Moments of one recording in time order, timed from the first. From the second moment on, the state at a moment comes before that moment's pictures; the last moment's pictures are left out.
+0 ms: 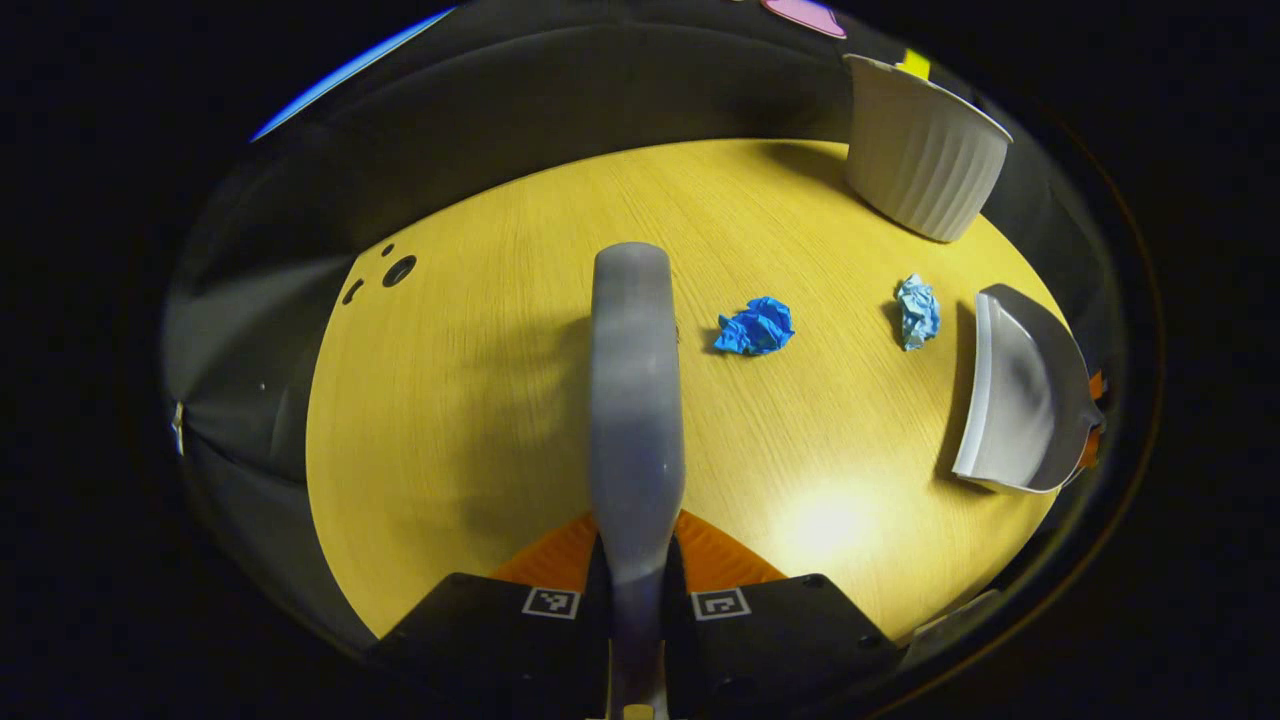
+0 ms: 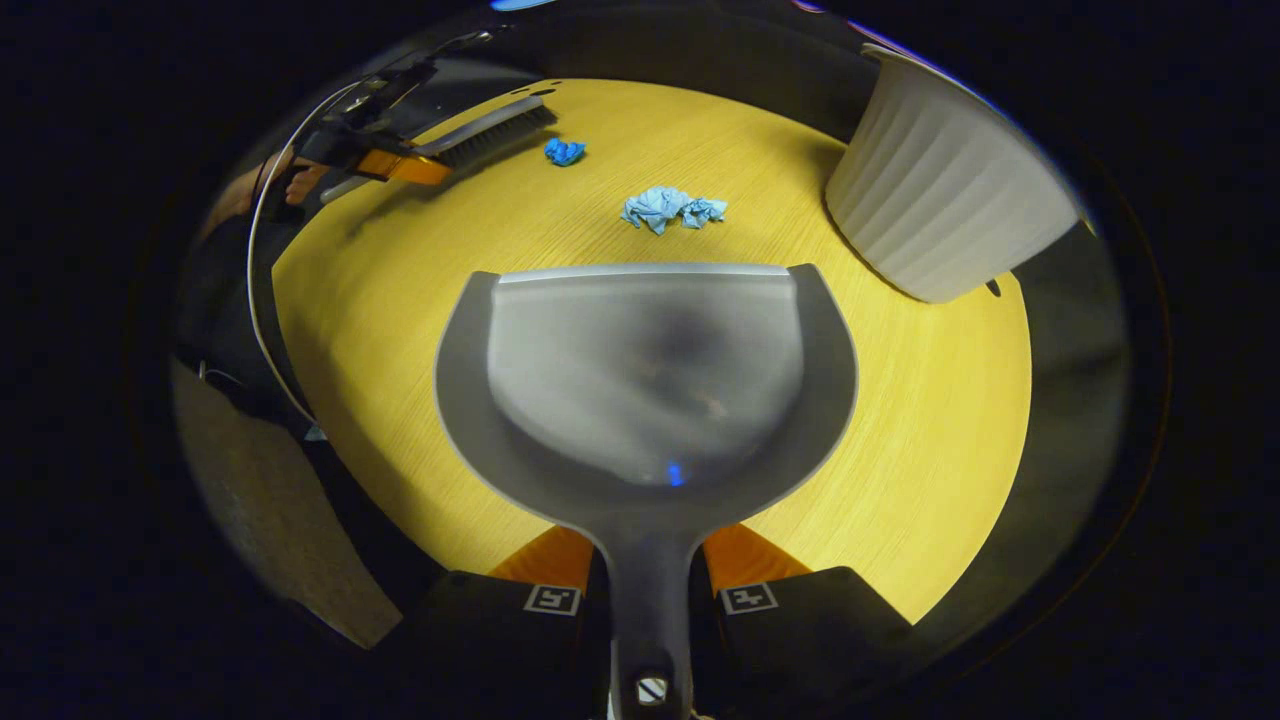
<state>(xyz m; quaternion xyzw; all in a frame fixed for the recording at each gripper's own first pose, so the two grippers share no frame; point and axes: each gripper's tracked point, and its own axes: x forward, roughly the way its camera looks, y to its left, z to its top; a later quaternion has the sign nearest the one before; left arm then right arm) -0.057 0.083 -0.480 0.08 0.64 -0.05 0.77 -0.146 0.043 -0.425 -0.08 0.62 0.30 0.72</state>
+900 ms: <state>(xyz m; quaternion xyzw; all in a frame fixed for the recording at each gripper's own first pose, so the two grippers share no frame) -0.008 -0.077 -0.498 0.09 0.62 -0.18 0.76 -0.109 0.033 -0.458 -0.10 0.59 0.39 0.70</state>
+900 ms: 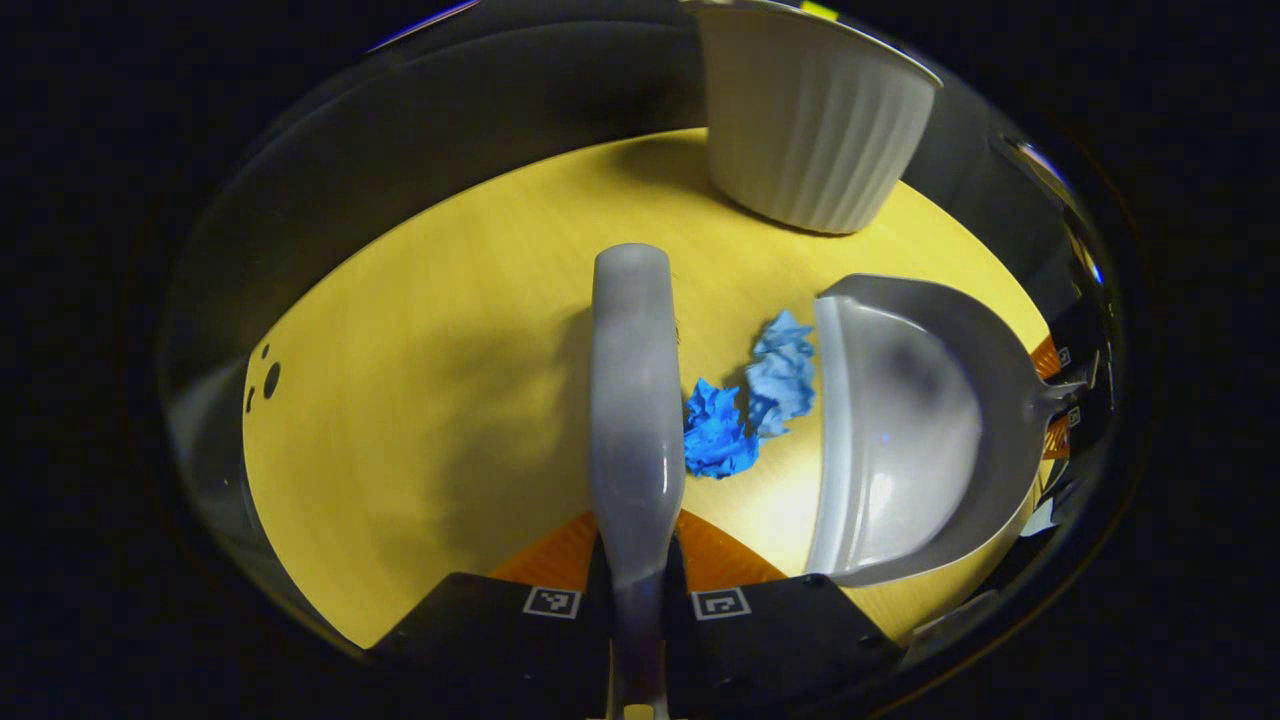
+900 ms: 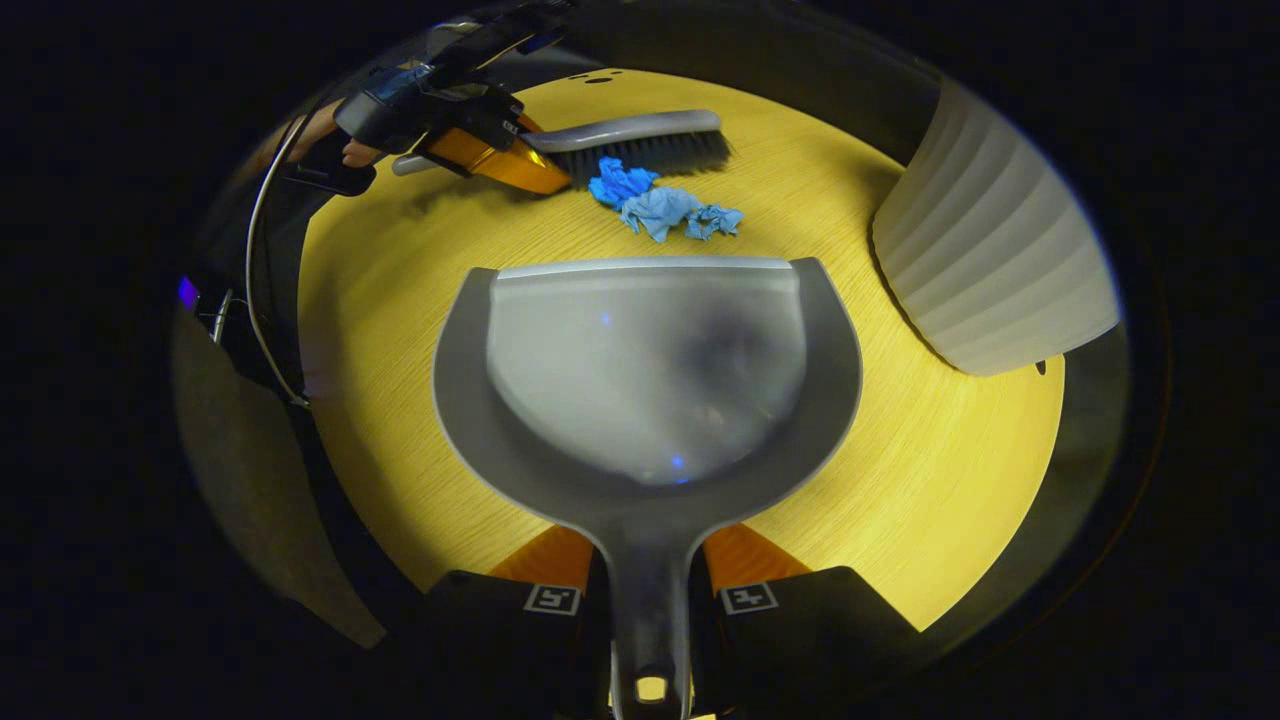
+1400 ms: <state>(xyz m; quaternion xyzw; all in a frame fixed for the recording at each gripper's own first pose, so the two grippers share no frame) -0.038 -0.141 -0.471 0.06 0.62 -0.26 0.74 -0.114 0.034 -0.457 -0.07 0.57 0.36 0.73</state>
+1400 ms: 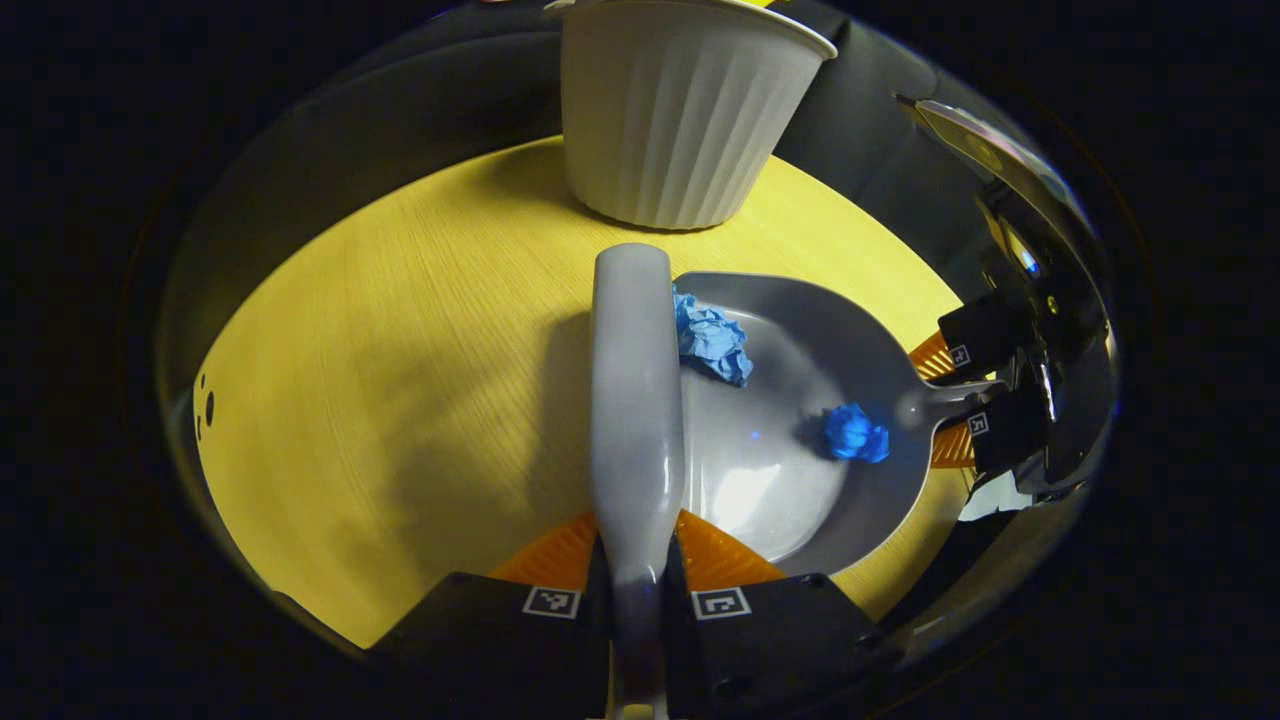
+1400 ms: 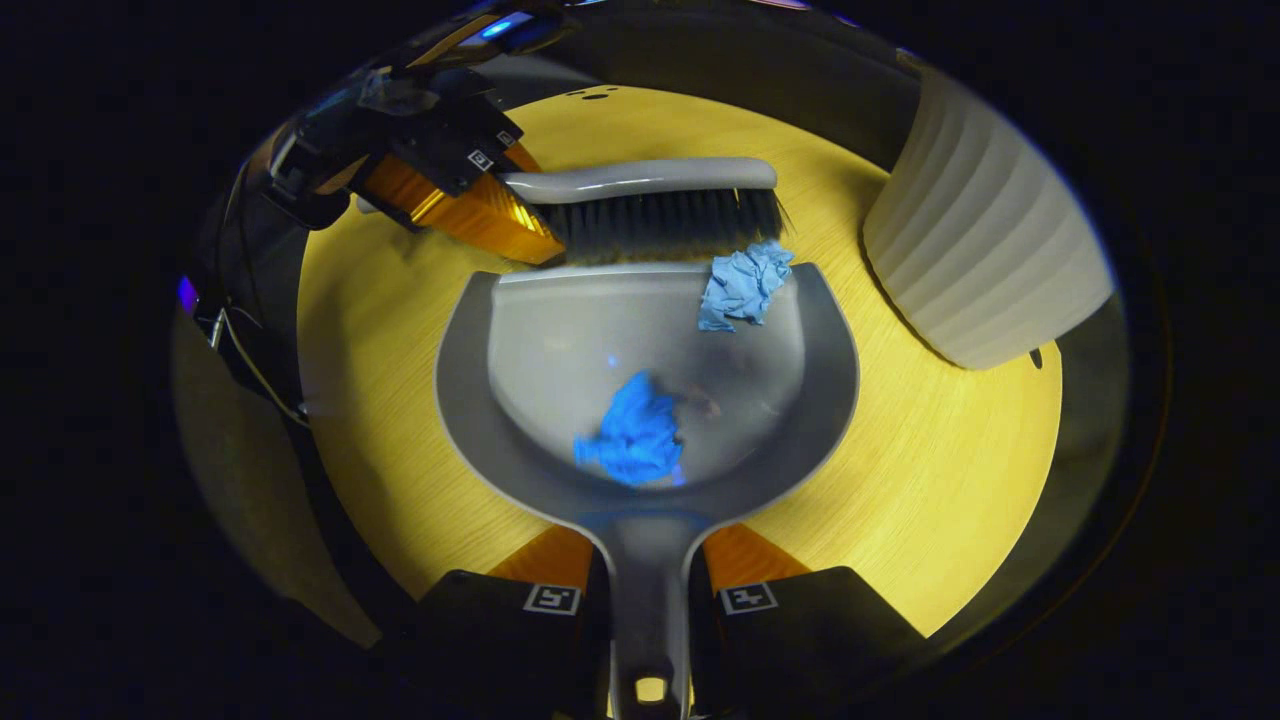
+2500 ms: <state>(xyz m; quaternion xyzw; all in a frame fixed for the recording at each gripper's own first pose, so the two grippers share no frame) -0.045 -0.106 -0.461 0.02 0.63 -0.11 0.77 -0.005 -0.023 -0.292 0.05 0.62 0.00 0.78</state>
